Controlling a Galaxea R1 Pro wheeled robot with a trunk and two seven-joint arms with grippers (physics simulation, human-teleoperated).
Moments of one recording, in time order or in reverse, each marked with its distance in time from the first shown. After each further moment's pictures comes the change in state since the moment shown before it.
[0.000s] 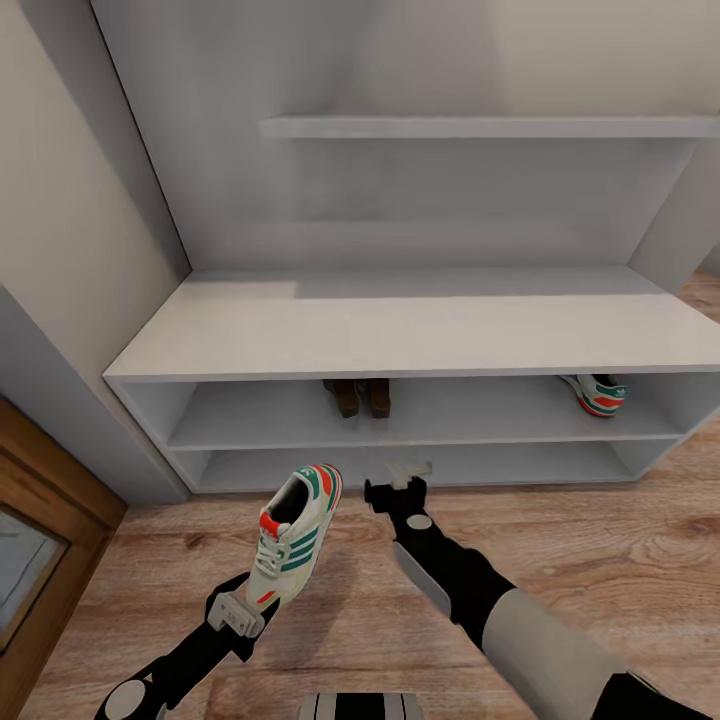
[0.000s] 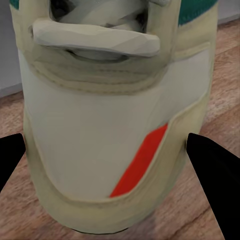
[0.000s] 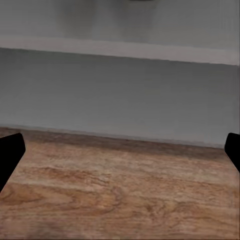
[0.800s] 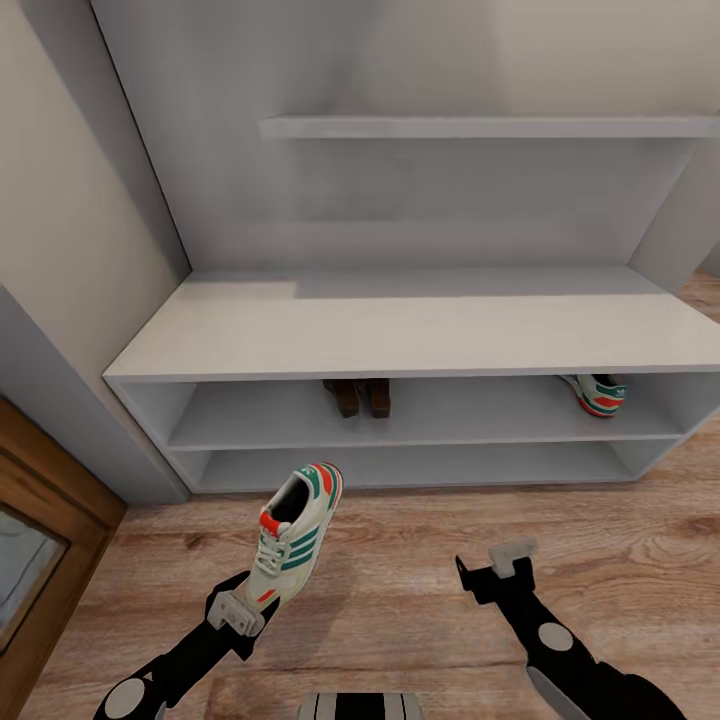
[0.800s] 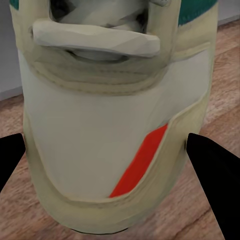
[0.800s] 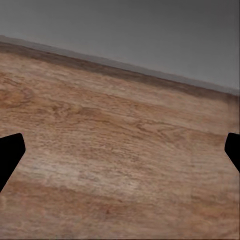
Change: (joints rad) left arm 0.000 0.002 -0.002 -0.008 -0.001 0.000 -0.002; right arm 0.398 -0.510 0.015 -0.503 -0.004 0.004 0.003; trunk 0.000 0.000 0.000
